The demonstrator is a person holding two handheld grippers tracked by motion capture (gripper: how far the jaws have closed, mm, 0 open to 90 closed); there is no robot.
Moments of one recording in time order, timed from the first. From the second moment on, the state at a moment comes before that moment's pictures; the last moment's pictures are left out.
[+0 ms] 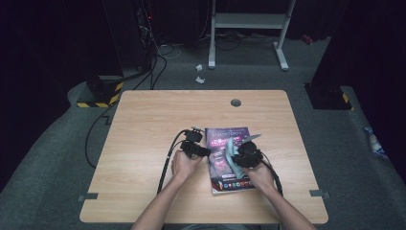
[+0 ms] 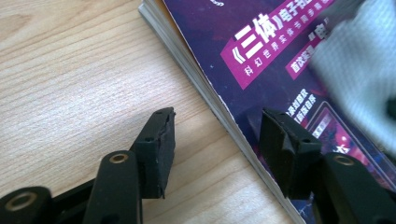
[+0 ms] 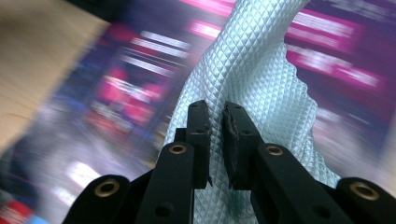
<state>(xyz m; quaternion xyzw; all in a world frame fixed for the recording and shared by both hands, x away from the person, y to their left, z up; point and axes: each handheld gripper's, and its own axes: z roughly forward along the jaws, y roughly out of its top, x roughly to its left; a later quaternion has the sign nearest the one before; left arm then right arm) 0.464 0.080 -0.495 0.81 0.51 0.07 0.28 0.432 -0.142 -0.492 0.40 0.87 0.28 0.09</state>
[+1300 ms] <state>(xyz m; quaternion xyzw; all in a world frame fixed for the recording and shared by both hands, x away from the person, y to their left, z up) 0.464 0.082 -0.499 0.81 0.50 0.06 0.29 0.425 -0.094 -0.492 0.34 0.89 0.27 0.09</state>
